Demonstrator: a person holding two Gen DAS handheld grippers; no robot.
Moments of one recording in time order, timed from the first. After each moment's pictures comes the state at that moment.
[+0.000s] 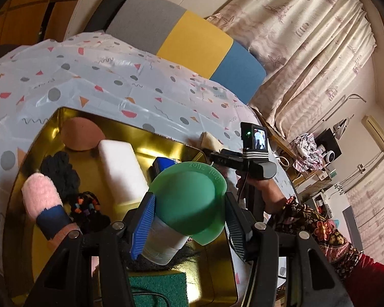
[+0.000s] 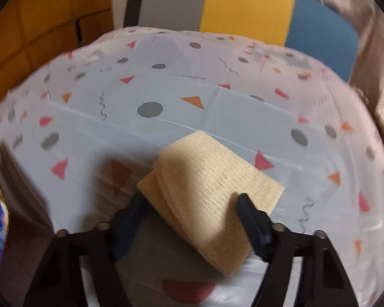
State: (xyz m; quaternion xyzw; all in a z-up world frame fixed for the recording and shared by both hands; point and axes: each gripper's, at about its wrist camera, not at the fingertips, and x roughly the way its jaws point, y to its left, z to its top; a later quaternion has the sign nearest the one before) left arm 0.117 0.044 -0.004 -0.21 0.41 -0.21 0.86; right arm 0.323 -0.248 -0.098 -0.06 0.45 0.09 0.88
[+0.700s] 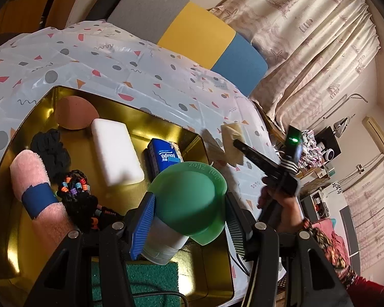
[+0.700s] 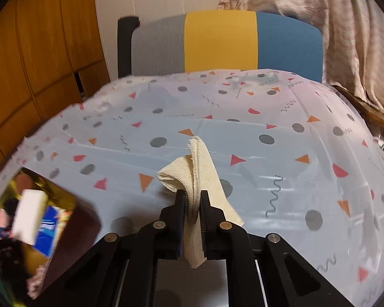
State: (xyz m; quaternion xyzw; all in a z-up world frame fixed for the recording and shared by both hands) left arm 0.110 0.030 -0.017 -0.22 0.43 -0.21 0.85; right arm 0.238 -0.266 -0.049 0.04 0.35 0.08 0.93
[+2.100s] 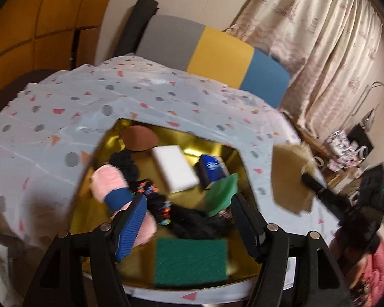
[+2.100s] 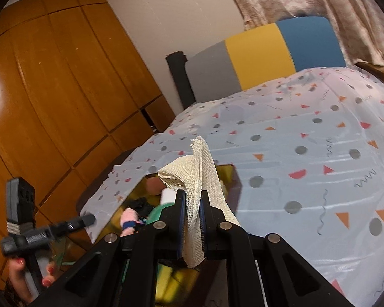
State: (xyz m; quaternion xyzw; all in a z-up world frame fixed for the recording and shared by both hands) left arm 0.052 0.071 0.019 -0.13 0.39 -0.10 0.91; right arm 0.068 -0.201 0.017 0.19 0.28 0.22 0.91
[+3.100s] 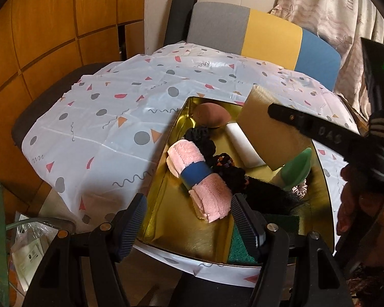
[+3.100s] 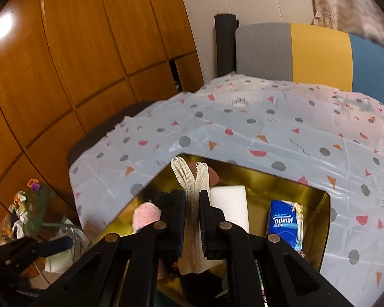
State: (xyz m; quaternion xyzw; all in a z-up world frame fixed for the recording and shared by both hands) left arm 0.038 0.099 -0.002 -0.06 0.44 0.05 0.90; right arm 0.148 -0.030 0.009 0.02 0.35 0.27 0.89
